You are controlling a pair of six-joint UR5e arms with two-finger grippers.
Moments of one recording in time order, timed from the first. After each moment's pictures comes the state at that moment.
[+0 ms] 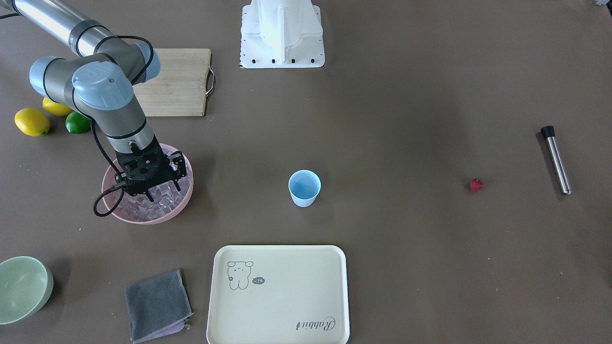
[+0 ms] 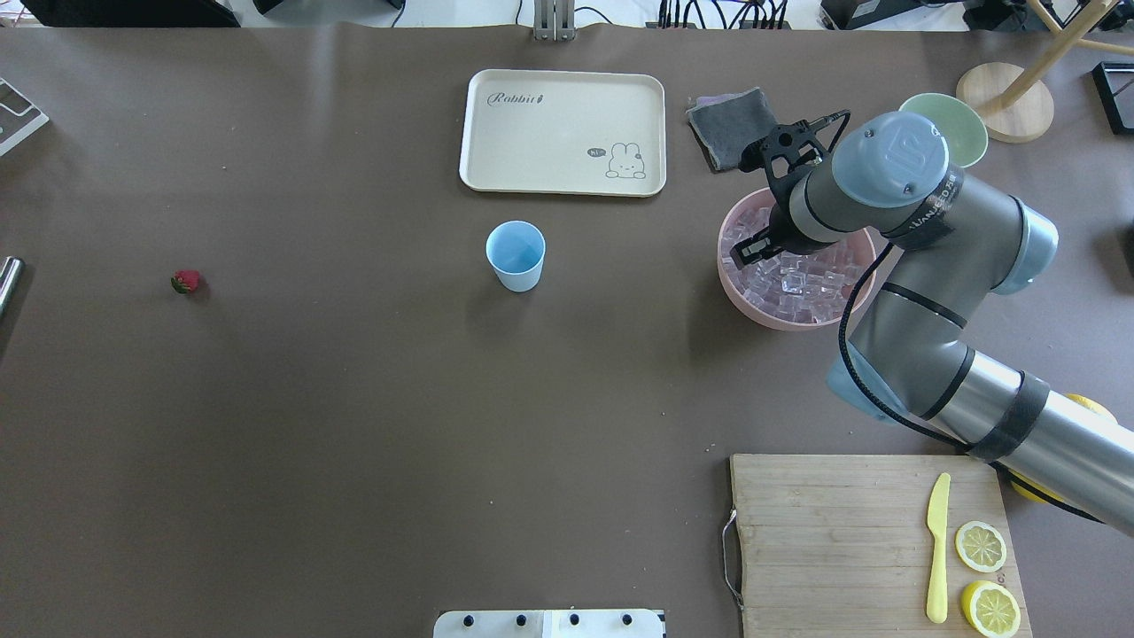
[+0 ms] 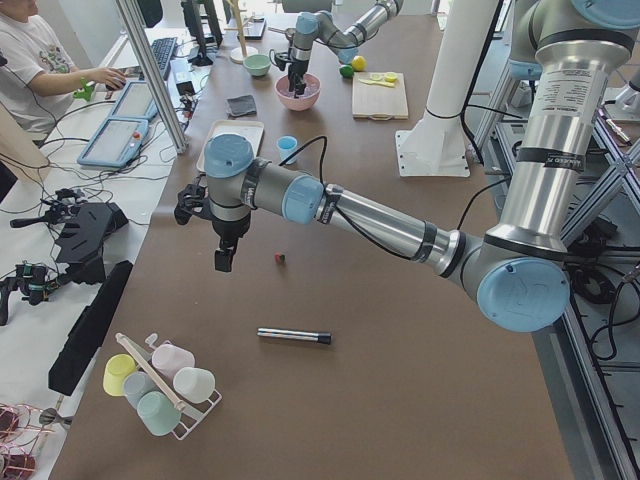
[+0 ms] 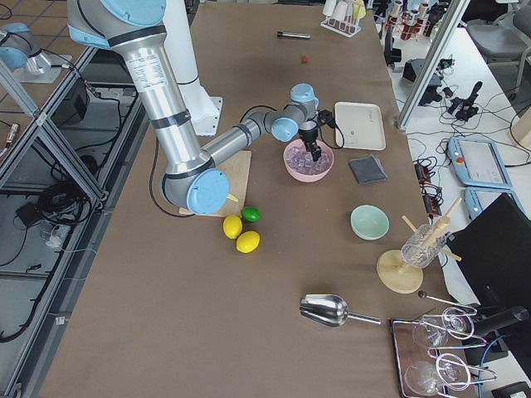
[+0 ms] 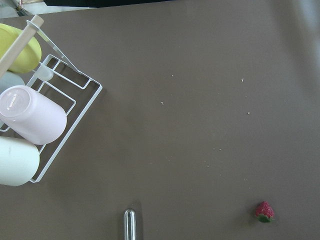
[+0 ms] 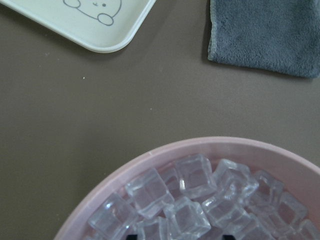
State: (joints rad) left arm -1.52 -1.75 -1.75 -1.55 -2.36 -0.17; right arm 0.75 -1.16 1.65 -1.29 1.87 0.60
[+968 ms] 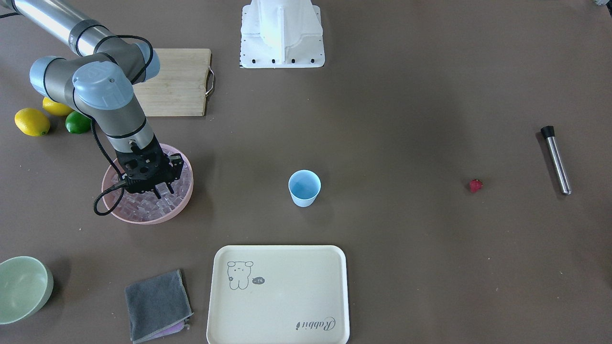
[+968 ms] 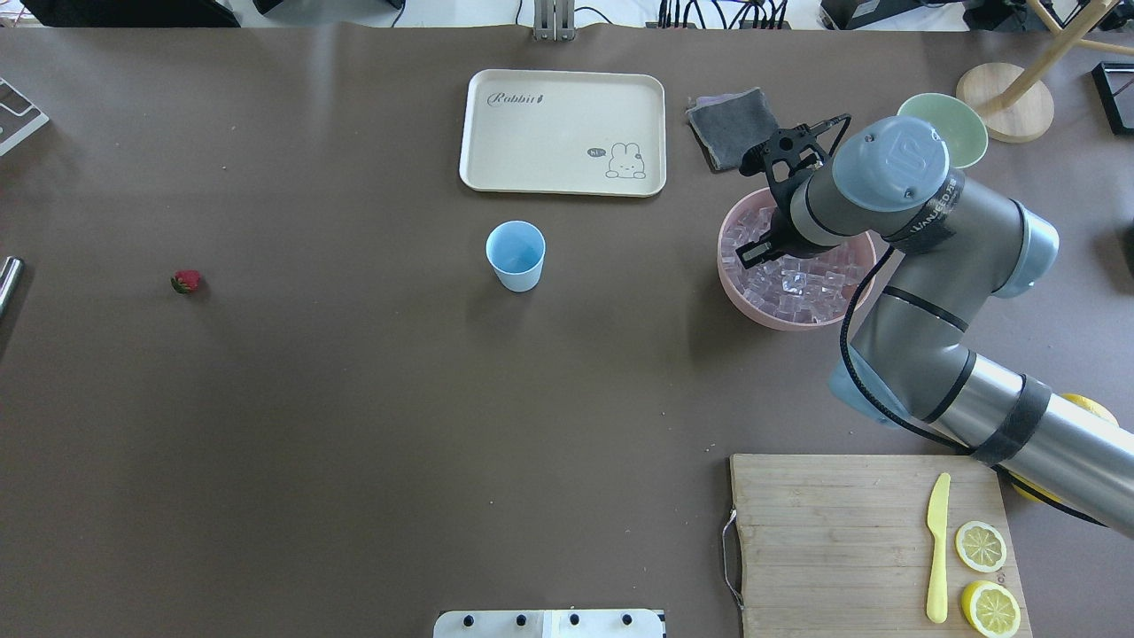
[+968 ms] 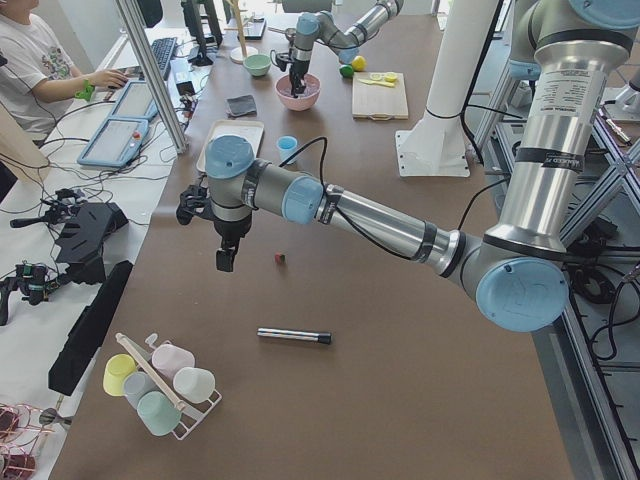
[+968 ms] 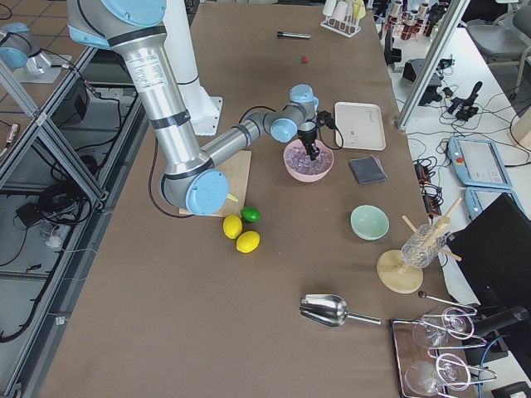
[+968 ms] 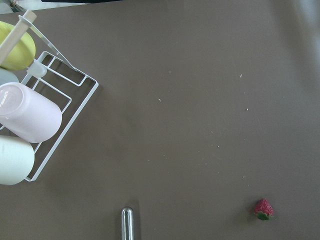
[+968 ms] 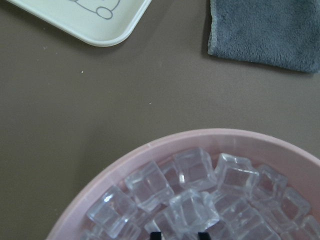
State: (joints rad) left arm -1.50 -1.75 -1.75 -1.56 -2.36 -0.17; right arm 0.74 -1.16 1.65 -1.29 1.87 0.60
